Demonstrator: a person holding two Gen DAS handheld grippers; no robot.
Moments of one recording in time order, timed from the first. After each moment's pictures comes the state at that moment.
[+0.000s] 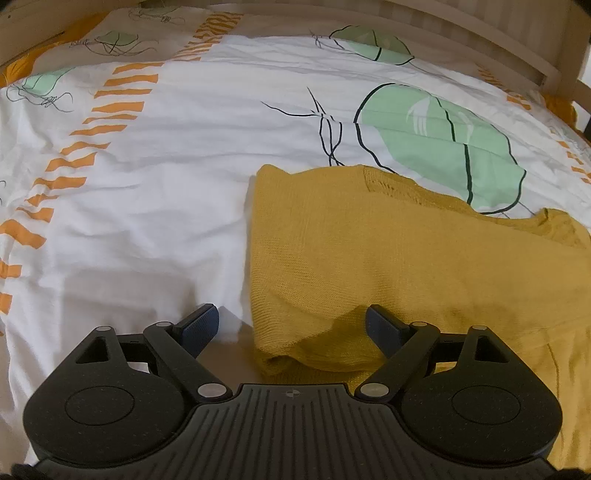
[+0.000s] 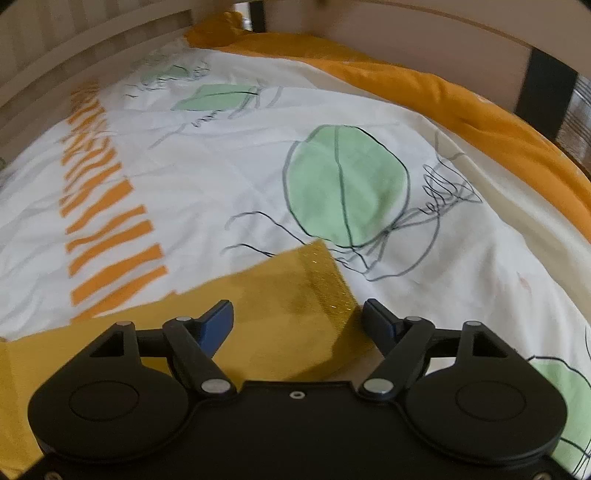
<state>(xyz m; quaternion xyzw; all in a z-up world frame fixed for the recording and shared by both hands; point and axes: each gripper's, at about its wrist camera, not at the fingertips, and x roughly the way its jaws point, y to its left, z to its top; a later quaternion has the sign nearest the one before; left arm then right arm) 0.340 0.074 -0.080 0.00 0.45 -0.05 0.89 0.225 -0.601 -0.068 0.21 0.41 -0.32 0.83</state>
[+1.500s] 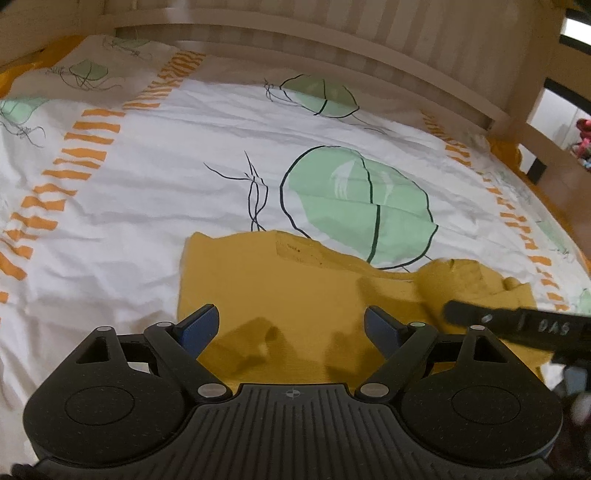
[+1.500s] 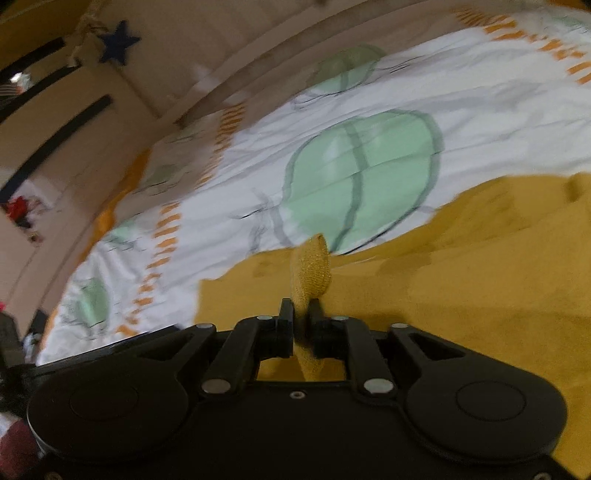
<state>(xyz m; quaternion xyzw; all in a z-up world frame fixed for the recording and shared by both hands) 0.316 0.054 -0.020 -0.07 0.39 -0.12 0.91 0.307 -0.212 -0.037 0.26 0.37 0.17 0.88</state>
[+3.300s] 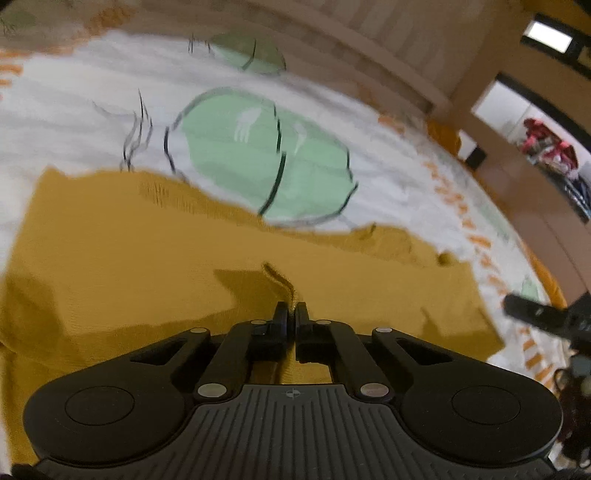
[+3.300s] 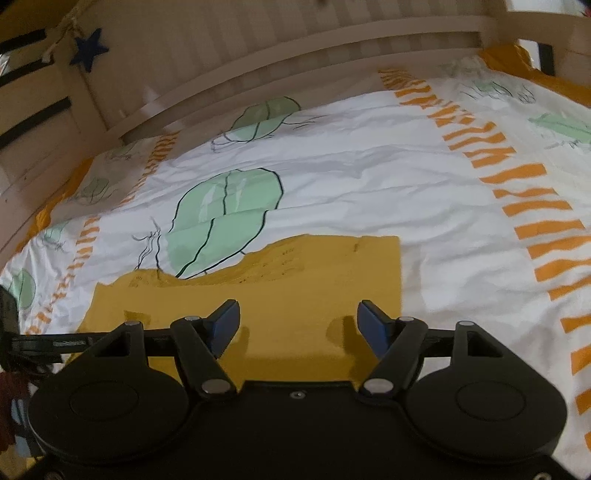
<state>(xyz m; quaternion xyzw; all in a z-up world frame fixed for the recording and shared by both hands) 0.327 -0.015 -0.067 -0.12 0.40 -0.24 0.88 0.254 -0.353 -0.033 0.17 0.34 0.06 0.92</state>
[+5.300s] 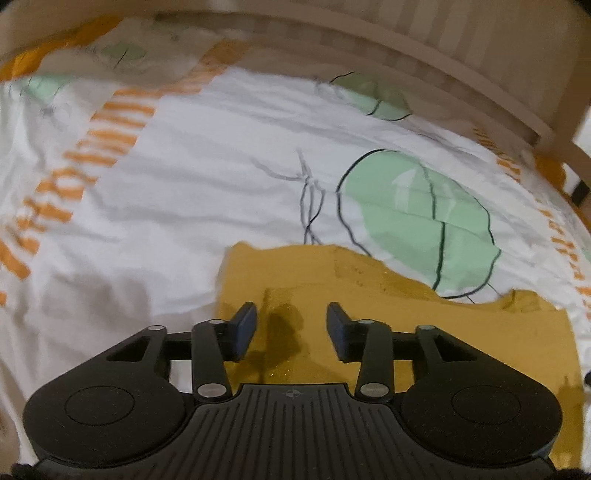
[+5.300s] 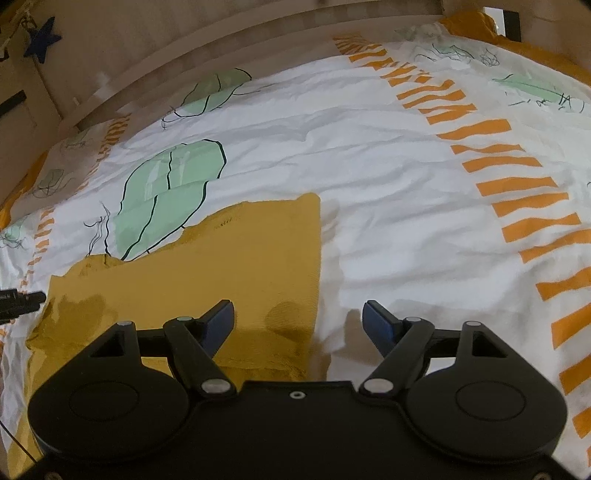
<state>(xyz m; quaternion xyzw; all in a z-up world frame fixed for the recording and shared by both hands) 0.356 0.068 -0.044 -0.06 0.40 -0.06 0.91 0.264 -0.370 -0.061 0.17 0.39 0.00 0.91</state>
